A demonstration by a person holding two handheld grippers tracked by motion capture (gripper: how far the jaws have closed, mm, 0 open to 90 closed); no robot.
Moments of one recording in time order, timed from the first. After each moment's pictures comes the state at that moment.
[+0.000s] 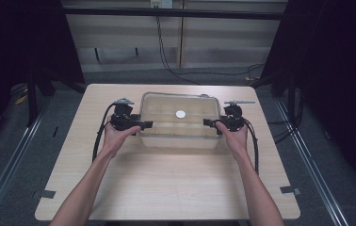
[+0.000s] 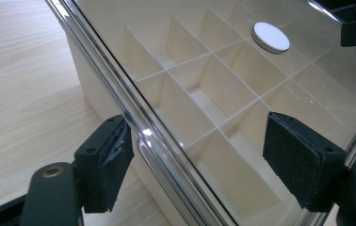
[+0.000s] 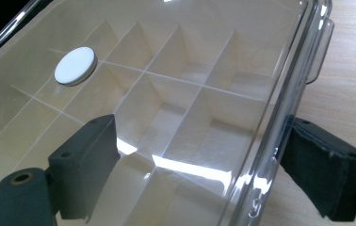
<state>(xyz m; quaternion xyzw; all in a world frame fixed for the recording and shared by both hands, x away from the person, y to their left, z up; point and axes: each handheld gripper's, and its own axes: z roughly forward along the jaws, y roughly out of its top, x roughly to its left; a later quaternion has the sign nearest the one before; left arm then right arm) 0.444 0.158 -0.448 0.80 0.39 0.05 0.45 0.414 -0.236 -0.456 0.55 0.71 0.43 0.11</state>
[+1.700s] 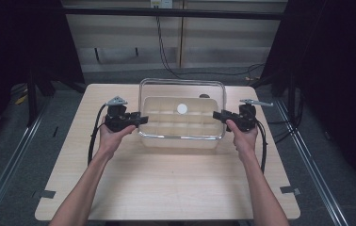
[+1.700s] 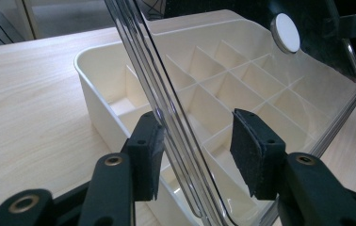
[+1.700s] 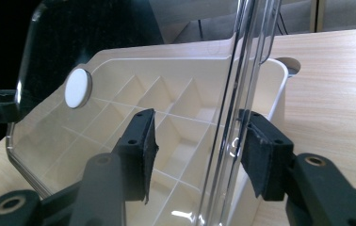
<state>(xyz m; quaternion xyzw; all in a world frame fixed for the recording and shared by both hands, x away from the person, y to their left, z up) 0.424 0.169 -0.428 0.78 0.36 0.09 0.50 0.389 -0.259 -0.430 0.54 0.66 0.52 0.13</state>
